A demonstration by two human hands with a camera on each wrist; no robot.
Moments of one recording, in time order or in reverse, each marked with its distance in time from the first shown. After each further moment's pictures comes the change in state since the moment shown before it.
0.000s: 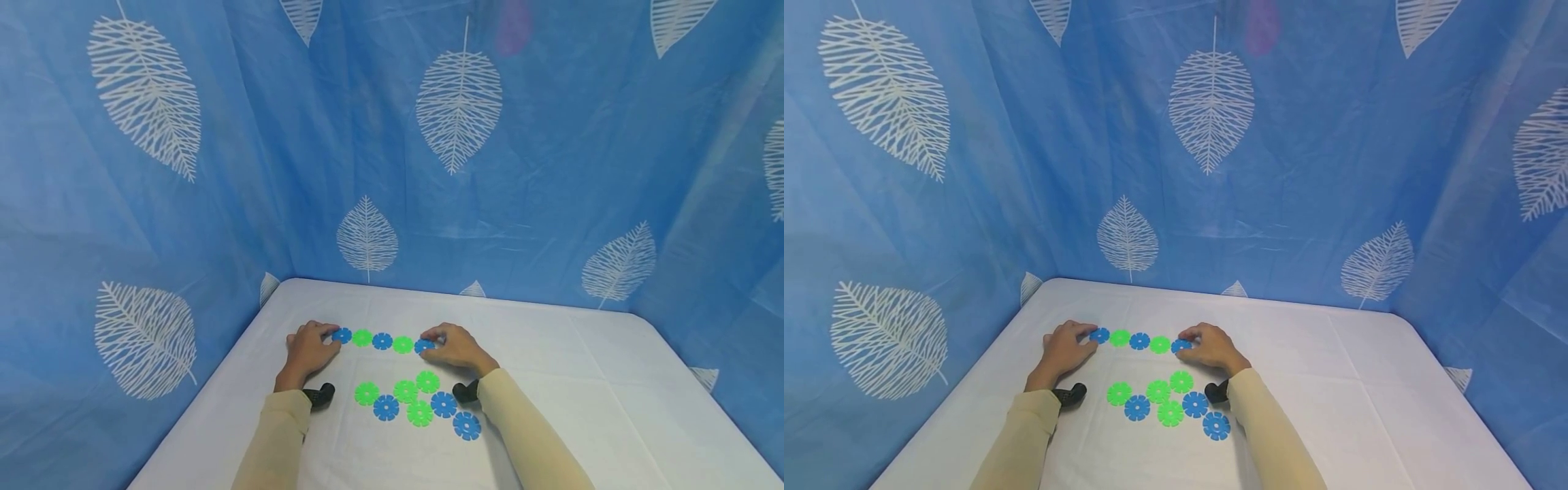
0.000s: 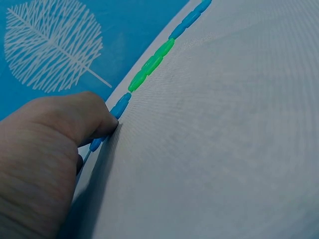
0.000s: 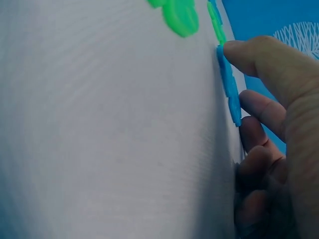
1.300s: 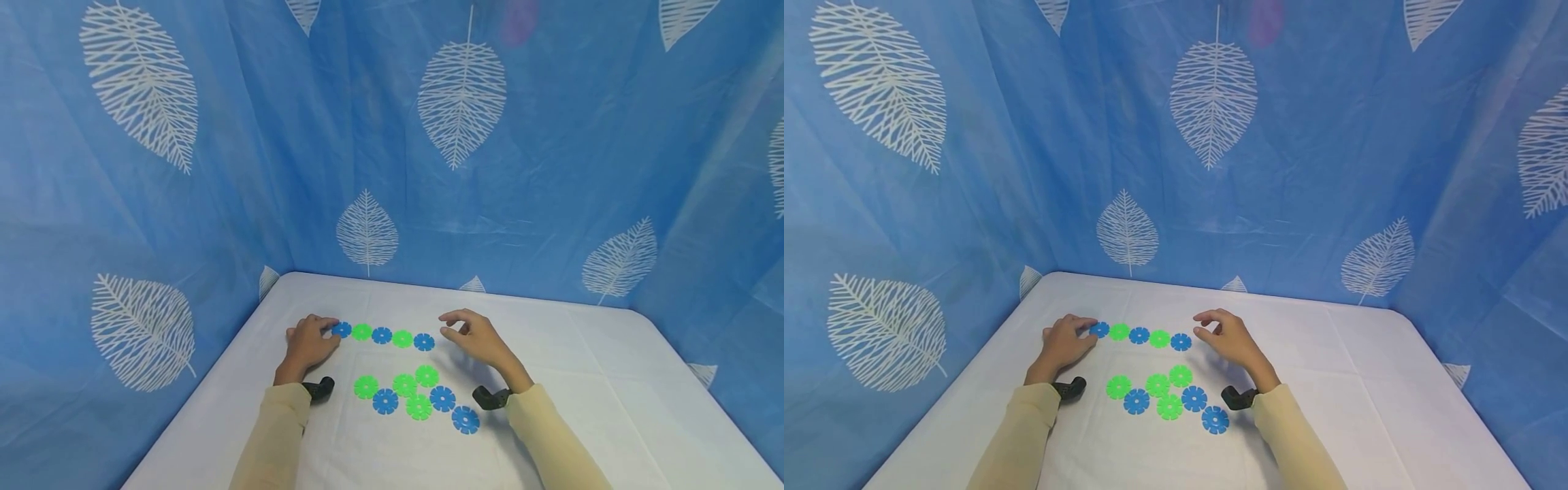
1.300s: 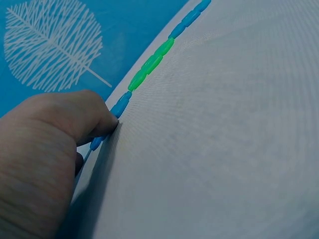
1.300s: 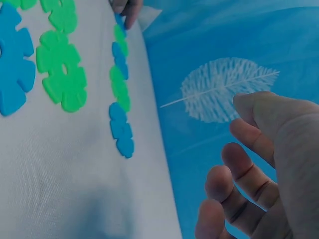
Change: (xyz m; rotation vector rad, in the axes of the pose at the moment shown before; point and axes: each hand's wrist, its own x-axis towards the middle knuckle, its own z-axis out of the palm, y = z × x) left_hand 0.004 -0.005 0.003 0.015 -0.011 0.008; right_hand -0.040 -0.022 -0.042 0.076 0.161 -0.114
